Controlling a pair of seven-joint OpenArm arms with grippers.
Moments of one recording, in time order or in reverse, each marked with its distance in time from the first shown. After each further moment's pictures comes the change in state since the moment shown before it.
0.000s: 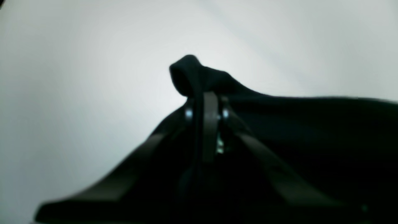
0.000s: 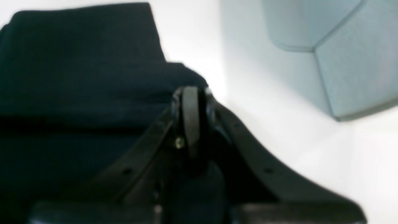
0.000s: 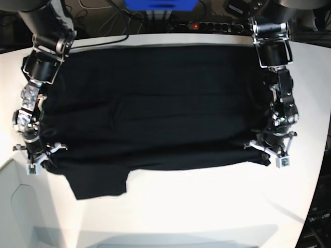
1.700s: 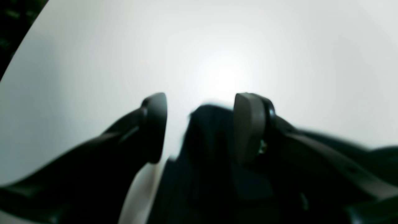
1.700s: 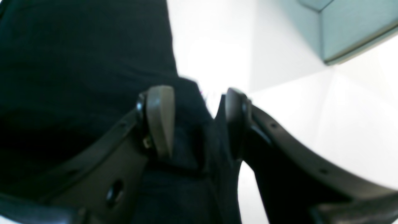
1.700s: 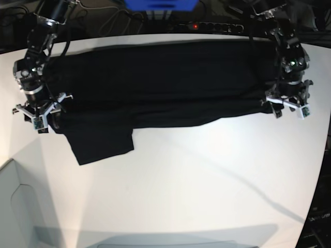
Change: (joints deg) left arm 23.7 7.5 -17.9 25.7 0.0 0.1 5.6; right arm -26.4 -6.3 4.5 32.4 0.3 6.7 -3.8
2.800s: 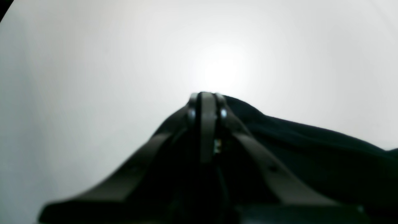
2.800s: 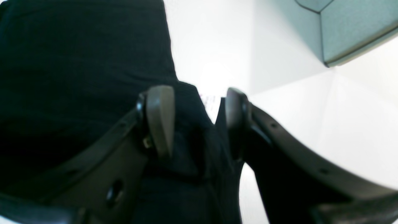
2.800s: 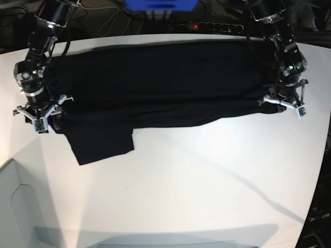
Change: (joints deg) left arm -1.7 0.2 0.3 -6.1 0.1 0.0 0.1; right arm 1.7 -0.2 0.0 -0.9 -0.5 0.0 -0.4
